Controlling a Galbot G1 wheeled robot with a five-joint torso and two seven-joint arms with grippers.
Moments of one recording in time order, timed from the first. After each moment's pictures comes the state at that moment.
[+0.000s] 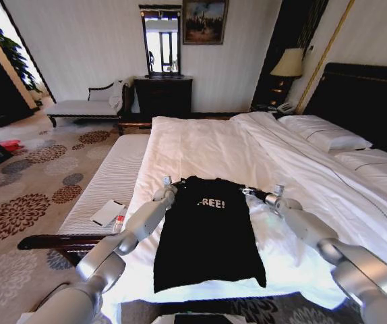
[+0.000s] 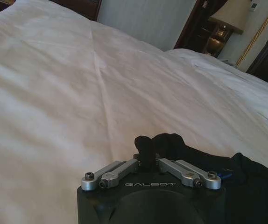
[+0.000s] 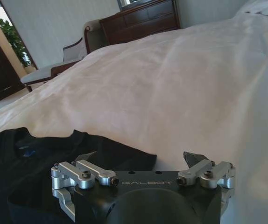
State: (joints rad) left arm 0.33 -1.42 0.20 -0.84 -0.97 0.19 -0.06; right arm -0.27 0.94 -0.23 0.53 1.03 -0.08 -0.62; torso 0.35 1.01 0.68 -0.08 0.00
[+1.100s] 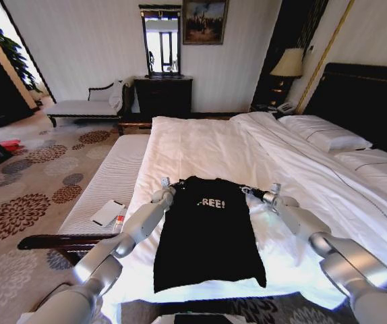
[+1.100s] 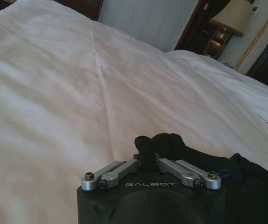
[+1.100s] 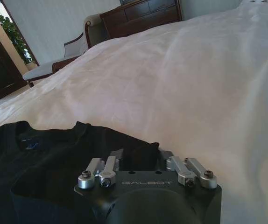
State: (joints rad) left arm 0.34 -1.42 0.20 -0.85 -0.98 0.19 -0.06; right arm -0.27 0.96 -0.21 0.51 1.01 -0.09 -0.63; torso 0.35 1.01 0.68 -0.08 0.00
